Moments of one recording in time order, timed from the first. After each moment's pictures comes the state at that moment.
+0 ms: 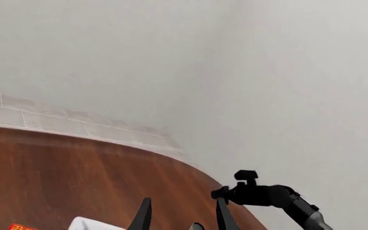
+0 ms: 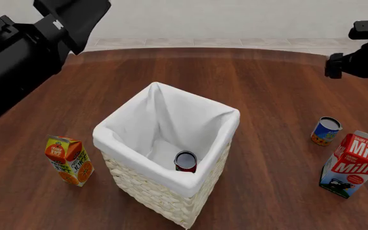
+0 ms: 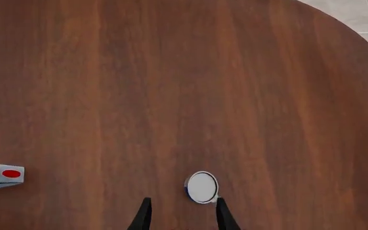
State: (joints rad) left arm -0.59 0.93 -0.88 -0.22 -0.55; right arm -0.21 1.60 -1.45 0.68 -0.12
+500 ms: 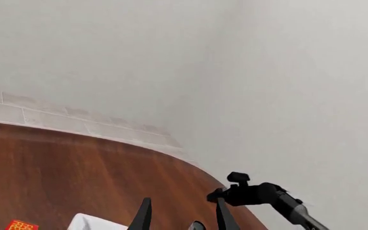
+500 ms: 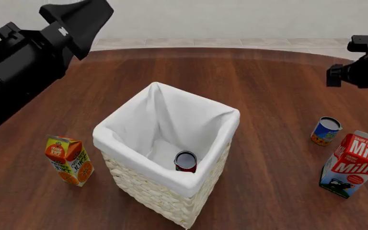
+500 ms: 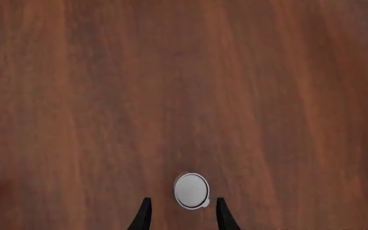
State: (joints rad) left arm -0.58 0.94 -0.85 -0.24 -0.56; right arm -0.26 1.75 -1.52 0.70 -0.09
